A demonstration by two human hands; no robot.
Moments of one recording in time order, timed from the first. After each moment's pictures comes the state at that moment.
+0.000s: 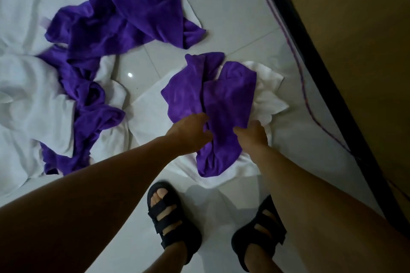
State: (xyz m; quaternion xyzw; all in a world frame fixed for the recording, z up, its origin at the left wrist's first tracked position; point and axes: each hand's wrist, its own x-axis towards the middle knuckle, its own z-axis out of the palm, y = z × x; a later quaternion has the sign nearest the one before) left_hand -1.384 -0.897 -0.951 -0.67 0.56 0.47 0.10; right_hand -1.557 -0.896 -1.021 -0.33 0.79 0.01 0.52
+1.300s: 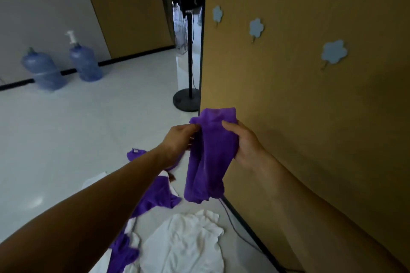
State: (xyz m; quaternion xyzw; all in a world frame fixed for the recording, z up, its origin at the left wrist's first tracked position) left_hand -1.423 -0.971 -0.225 -0.56 0.46 0.57 -0.38; right_hand -1.601 -0.960 -0.215 -0.31 0.43 -0.49 0.69
